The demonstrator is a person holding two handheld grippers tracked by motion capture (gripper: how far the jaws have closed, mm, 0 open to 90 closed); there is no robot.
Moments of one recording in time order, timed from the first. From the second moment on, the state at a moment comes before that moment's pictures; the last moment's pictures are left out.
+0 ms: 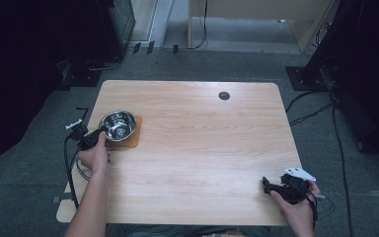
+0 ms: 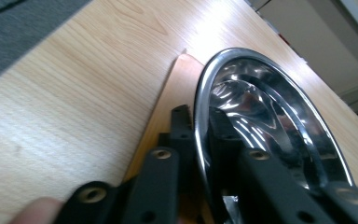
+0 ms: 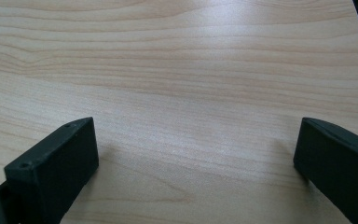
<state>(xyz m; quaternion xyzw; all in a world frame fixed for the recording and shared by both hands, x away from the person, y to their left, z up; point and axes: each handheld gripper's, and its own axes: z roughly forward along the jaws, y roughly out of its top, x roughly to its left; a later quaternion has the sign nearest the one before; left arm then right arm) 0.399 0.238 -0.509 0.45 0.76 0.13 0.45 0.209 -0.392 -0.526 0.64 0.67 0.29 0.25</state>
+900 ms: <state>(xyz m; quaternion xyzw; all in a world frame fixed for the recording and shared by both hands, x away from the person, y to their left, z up) 0.366 0.273 -0.485 0.50 0.70 0.14 0.49 0.209 -0.392 -0.526 0.64 0.67 0.29 0.25</state>
